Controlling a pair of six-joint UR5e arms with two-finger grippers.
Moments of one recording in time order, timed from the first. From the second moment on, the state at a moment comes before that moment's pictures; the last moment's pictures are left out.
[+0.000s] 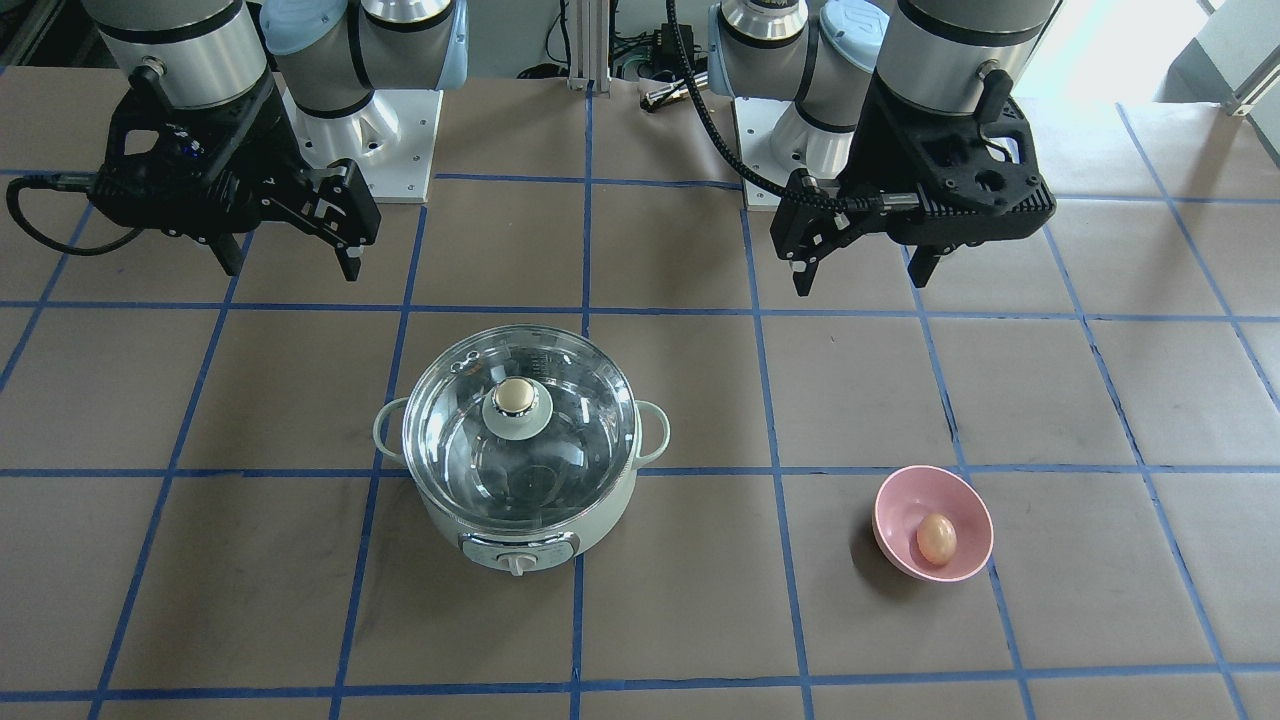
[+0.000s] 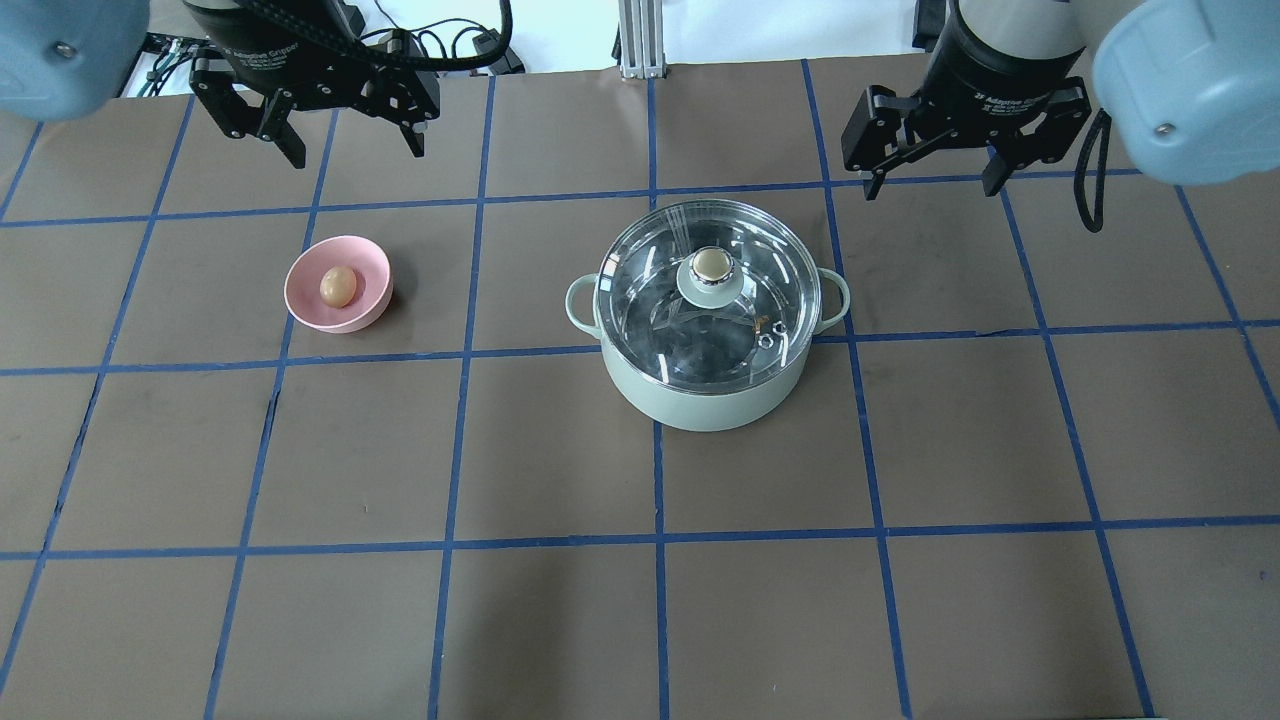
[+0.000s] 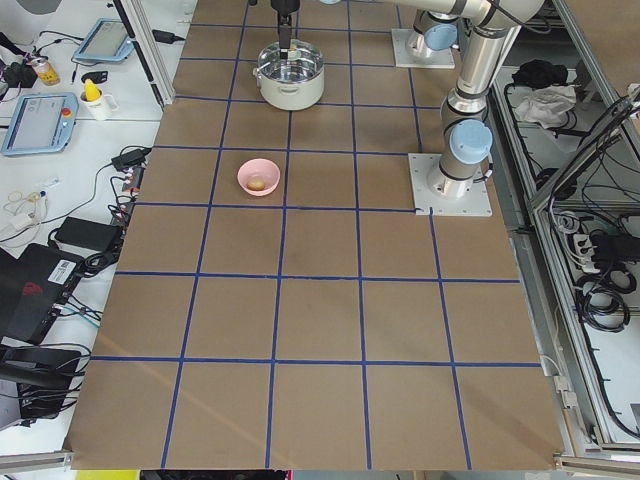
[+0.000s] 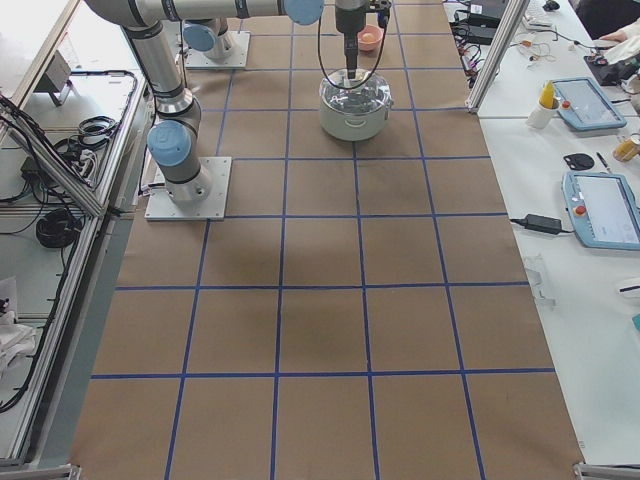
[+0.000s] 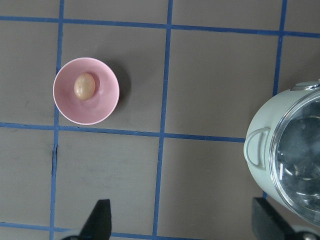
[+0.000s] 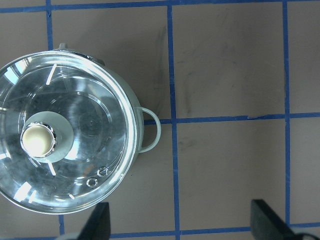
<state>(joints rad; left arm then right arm) -1.64 -1.66 -1.37 -1.58 1.62 -0.16 1.61 -1.56 1.54 -1.65 -1.59 0.07</state>
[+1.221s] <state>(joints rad) -1.44 -1.98 -1.41 -1.29 1.61 0.12 1.80 -1.30 1.52 -1.92 -1.57 0.35</state>
